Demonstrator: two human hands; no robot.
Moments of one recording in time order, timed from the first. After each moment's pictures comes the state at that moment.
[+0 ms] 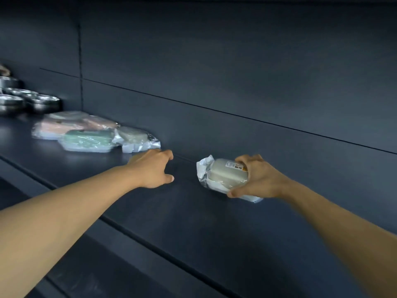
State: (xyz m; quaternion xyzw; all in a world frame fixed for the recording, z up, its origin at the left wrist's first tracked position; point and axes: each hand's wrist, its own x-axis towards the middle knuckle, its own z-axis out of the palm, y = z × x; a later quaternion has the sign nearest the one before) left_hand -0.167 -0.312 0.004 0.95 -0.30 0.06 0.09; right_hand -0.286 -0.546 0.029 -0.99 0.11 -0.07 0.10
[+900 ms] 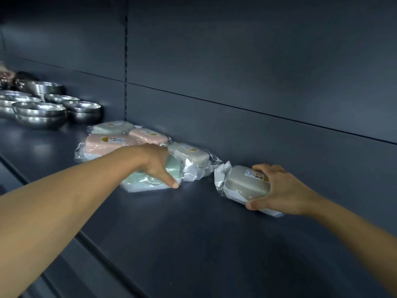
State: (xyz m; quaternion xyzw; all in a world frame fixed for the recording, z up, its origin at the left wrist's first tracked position) left_hand 0.058 -0.206 0.016 0.97 -0.24 -0.06 0.00; right_hand -0.087 -0.469 0.002 -0.99 0.08 -0.06 0.12
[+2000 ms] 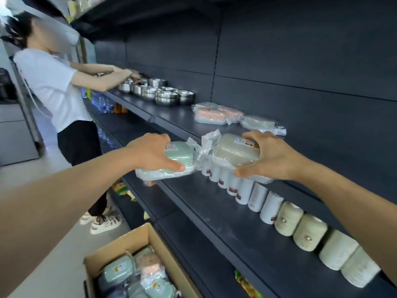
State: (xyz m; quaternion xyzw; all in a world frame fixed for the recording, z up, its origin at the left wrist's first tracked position) left_hand -0.214 0.034 -0.012 0.99 -0.11 0.03 0.09; right_hand -0.262 -0.240 0.015 -0.98 -0.11 -0.07 0.18
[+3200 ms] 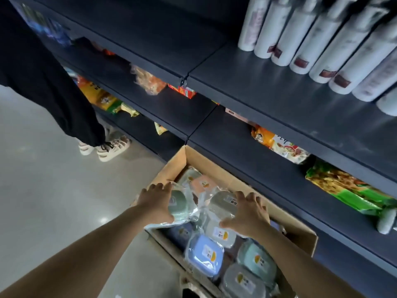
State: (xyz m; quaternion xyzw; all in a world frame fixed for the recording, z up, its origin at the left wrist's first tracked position) left_hand -0.094 0.264 -0.442 0.93 -0.19 -0.31 -0.05; right_hand -0.183 0.039 -0.433 -0.93 0.18 0.29 0.15
